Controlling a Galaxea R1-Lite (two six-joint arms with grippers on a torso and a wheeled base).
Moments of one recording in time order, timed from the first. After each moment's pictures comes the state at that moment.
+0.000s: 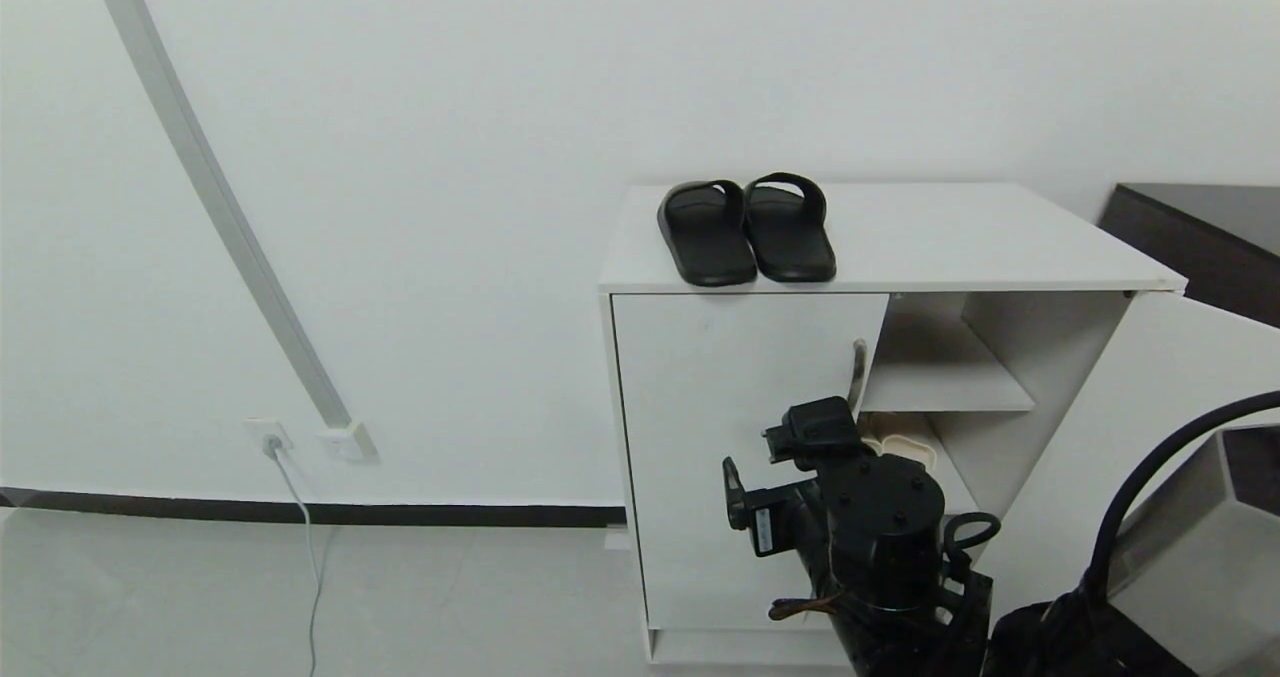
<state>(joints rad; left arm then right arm) 0.00 0.00 0.00 0.00 -0.01 0.01 0.92 2.04 -0.68 -1.21 -0.73 0.03</state>
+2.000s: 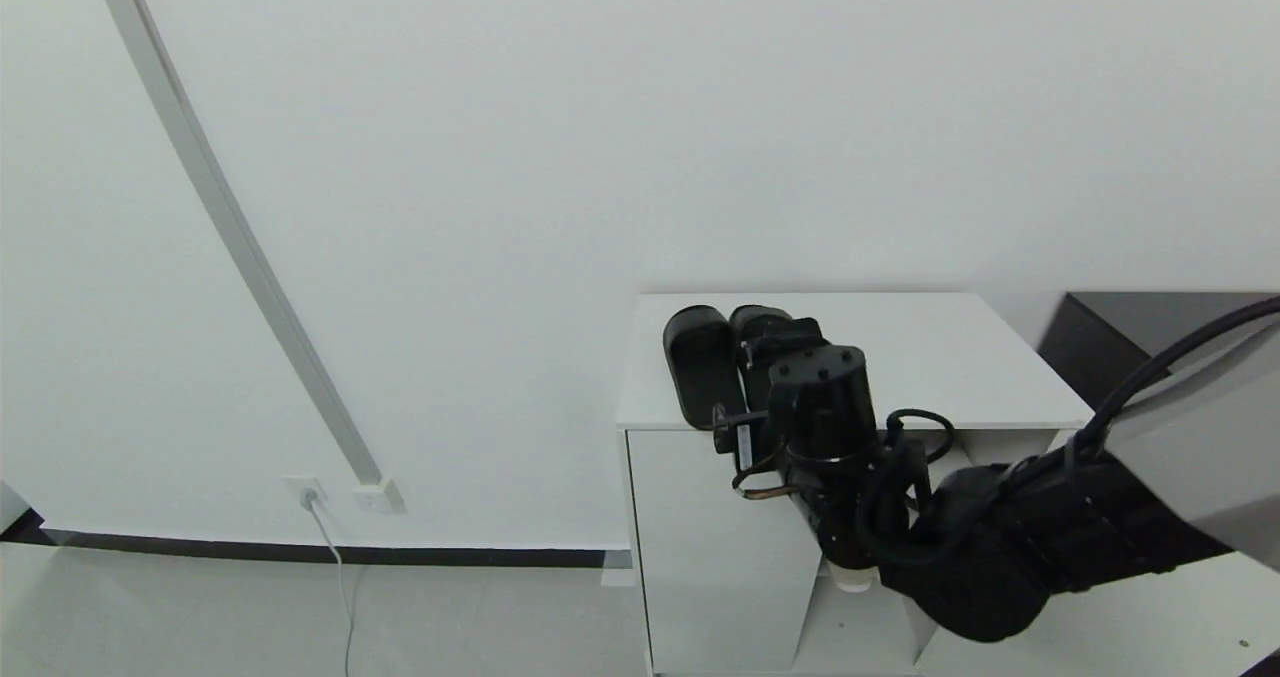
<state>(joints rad) 0.00 0.00 0.00 0.00 -0.01 0.01 0.81 2.04 -1.07 -0.67 -0.66 0.16</state>
